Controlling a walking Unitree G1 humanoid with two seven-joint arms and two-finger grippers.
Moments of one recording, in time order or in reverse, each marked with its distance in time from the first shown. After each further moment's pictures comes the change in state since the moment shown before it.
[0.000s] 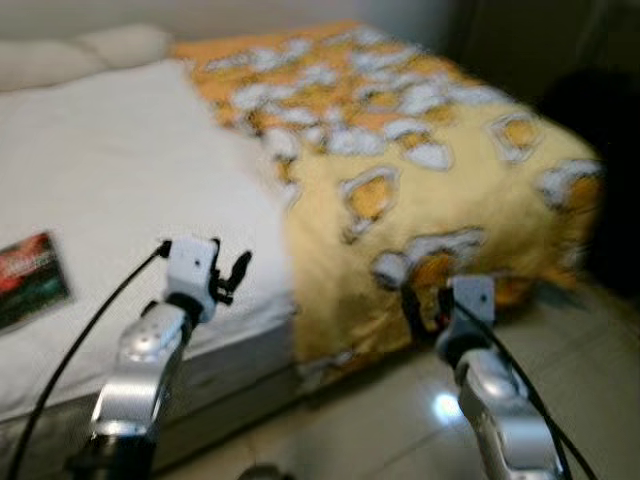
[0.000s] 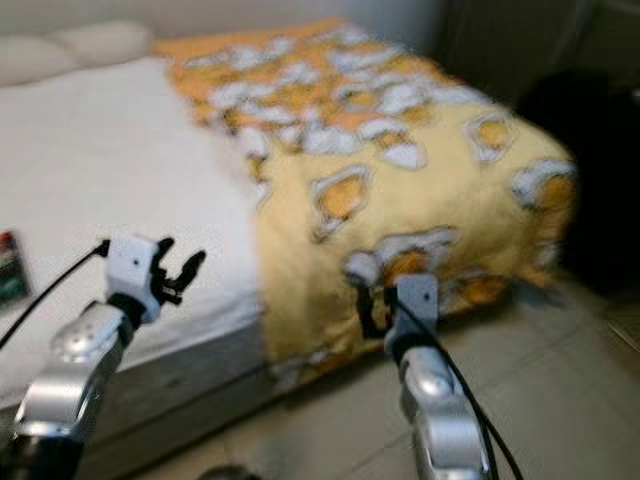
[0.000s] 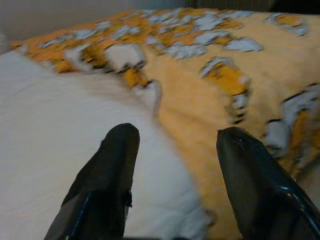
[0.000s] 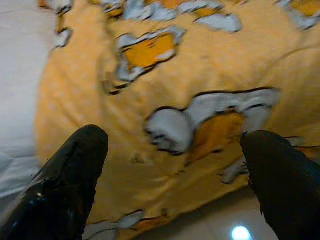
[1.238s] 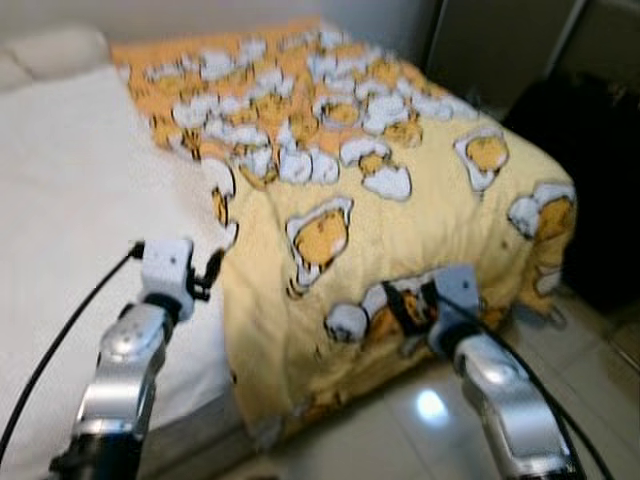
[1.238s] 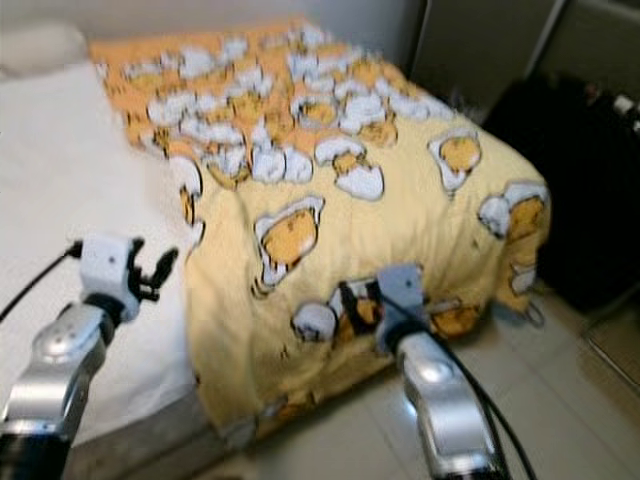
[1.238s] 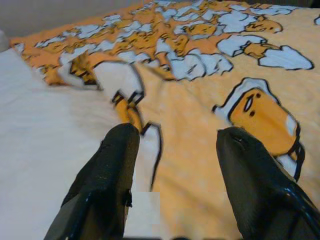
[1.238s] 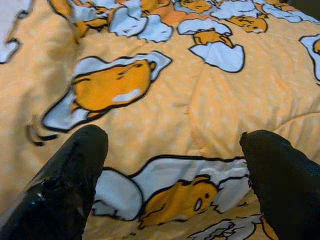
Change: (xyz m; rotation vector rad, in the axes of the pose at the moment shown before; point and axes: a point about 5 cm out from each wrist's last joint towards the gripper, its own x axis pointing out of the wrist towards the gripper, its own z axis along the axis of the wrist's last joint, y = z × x) left arm -0.003 0.025 -0.004 0.000 0.030 0.128; right arm 0.005 0.006 0.010 -0.139 -0.003 0.182
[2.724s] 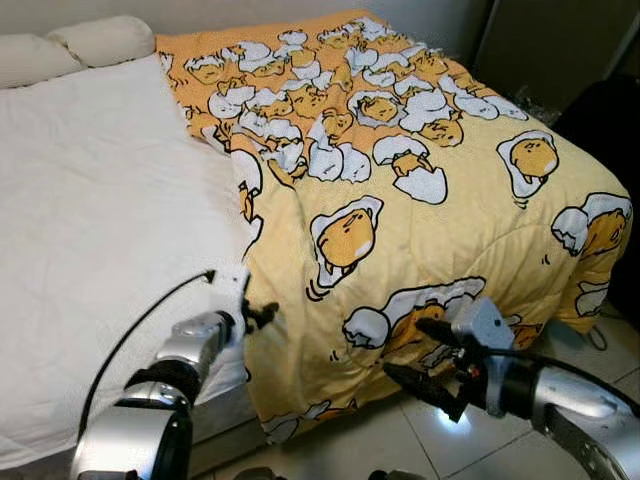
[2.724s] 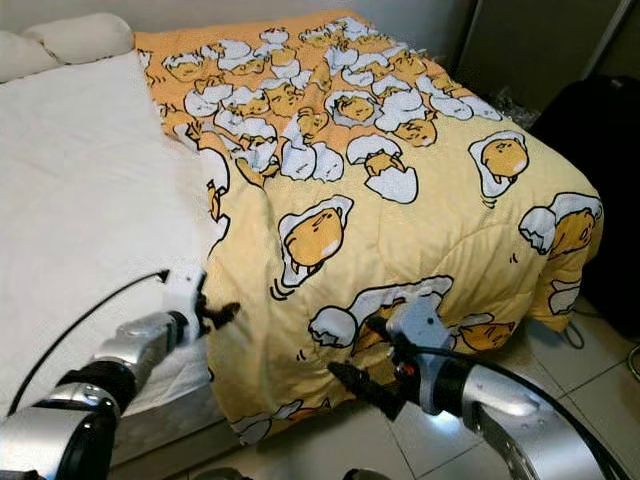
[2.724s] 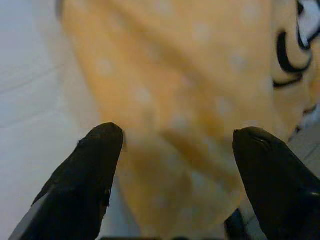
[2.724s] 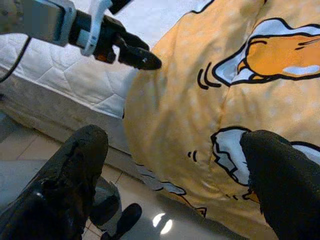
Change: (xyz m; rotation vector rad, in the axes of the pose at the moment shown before) left arm 0.044 -0.050 -0.079 -0.148 0.489 -0.219; right arm -0.075 -0.007 0.015 -0.057 0.171 0.618
